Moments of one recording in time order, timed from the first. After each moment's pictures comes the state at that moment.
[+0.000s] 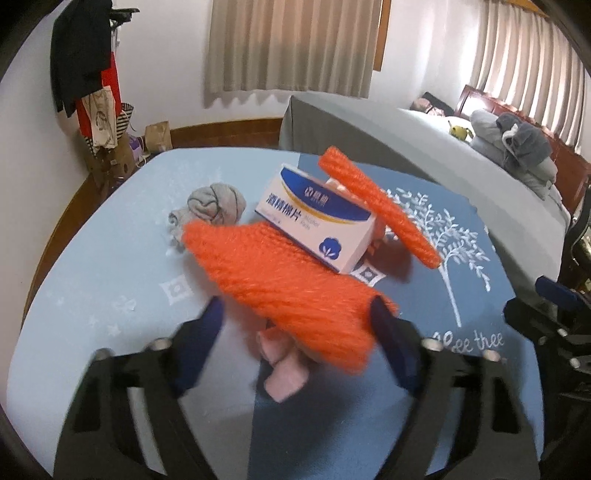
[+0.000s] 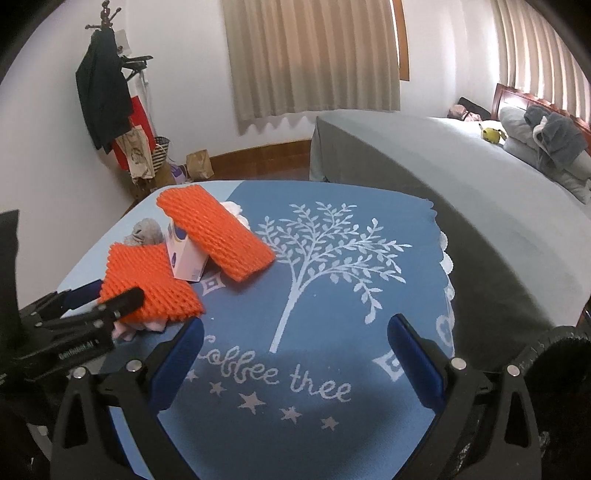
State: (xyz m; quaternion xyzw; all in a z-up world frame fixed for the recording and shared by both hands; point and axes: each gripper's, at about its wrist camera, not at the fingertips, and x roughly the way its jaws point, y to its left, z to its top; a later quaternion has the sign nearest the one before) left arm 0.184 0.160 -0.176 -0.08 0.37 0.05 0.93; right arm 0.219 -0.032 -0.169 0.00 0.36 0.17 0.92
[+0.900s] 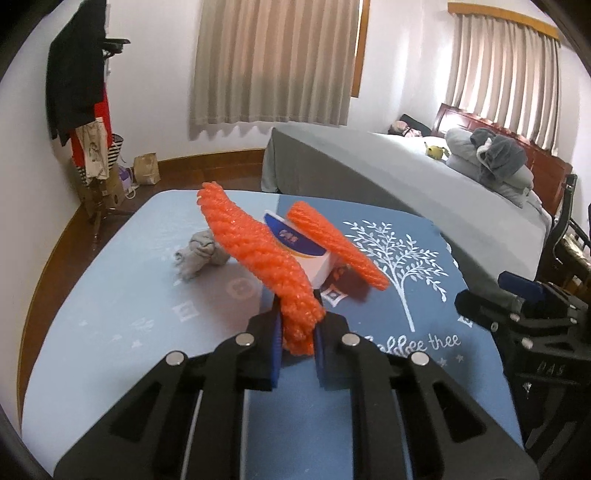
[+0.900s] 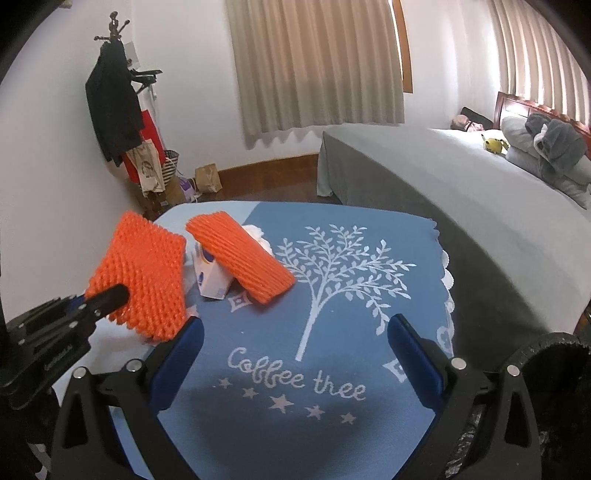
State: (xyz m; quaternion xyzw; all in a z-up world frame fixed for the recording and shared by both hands) left arm 0.143 0.148 -0.132 -0.07 0.31 0.03 0.95; right arm 0.198 -0.027 -0.139 0.01 0.33 0.19 0.93
